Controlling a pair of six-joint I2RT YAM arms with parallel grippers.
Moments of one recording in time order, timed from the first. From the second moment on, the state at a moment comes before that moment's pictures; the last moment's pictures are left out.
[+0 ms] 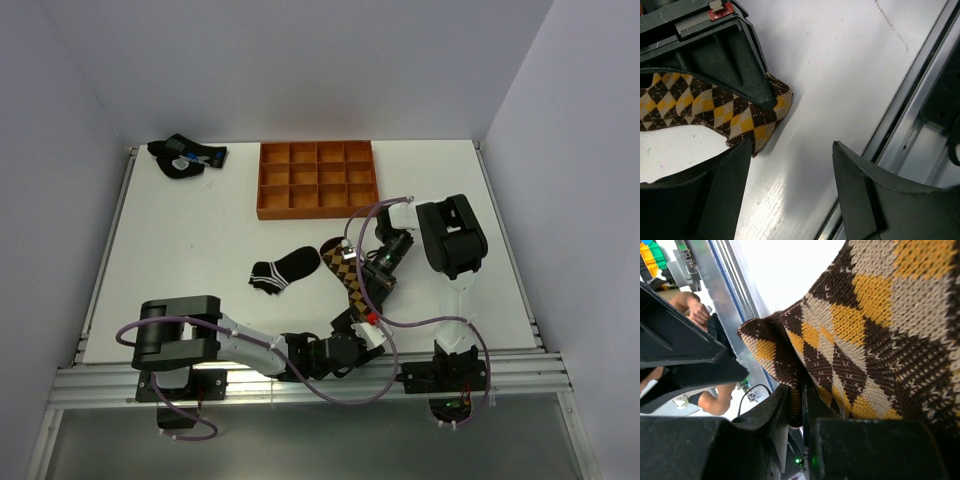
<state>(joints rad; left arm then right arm) -1.54 1.74 0.75 0.55 -0.58 -0.08 0.28 2.13 1.22 -1.31 -0.79 -0.87</state>
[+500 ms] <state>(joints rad) -1.44 1.80 0.80 0.55 -0.51 0.03 0.27 2.14 1.24 -1.31 -0.79 -0.84</state>
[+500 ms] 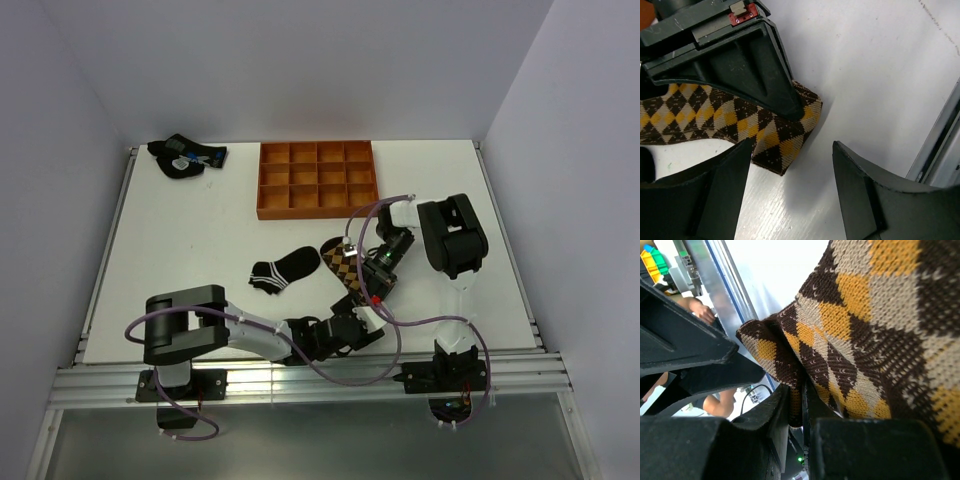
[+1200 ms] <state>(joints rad) -1.35 1.87 0.80 0.56 -0.36 -0.07 0.24 2.14 1.24 -1.31 -0.78 -0.84</state>
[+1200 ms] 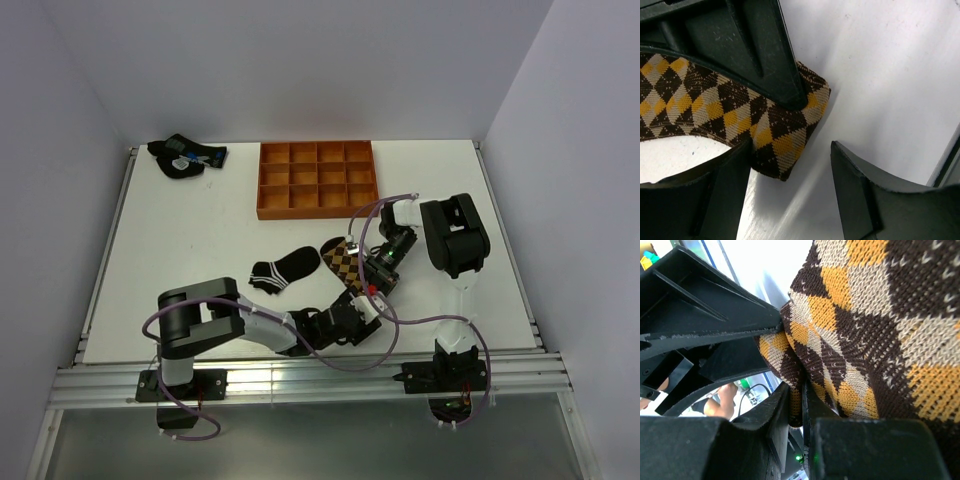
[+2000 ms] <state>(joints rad) -1.26 1.92 0.92 0.46 -0.16 -0.21 0.23 2.02 1.18 -1.21 -0.69 -0.72</state>
